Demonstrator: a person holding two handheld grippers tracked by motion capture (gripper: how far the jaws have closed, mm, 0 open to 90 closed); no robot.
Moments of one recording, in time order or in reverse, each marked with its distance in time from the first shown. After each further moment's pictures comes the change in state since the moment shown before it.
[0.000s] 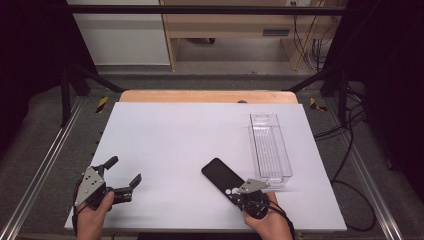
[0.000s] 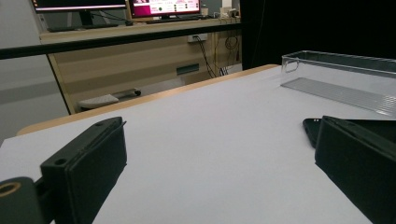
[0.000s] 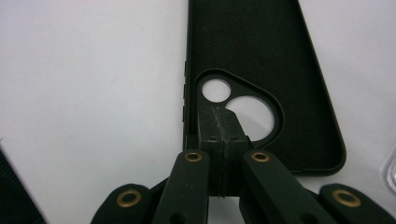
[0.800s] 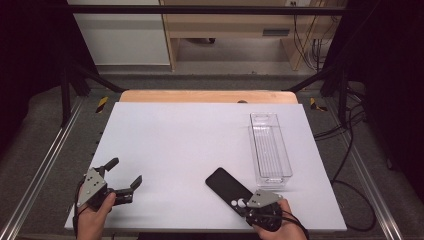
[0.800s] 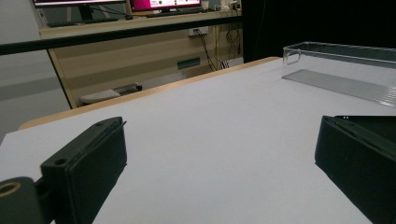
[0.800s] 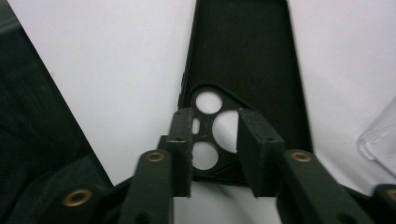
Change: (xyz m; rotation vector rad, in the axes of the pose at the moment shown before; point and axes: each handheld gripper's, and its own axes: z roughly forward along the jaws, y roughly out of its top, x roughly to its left) left arm -0.001 -0.003 0.000 0.025 0.005 0.010; right arm 0.000 -0.022 -0.033 -0.061 0.036 -0.128
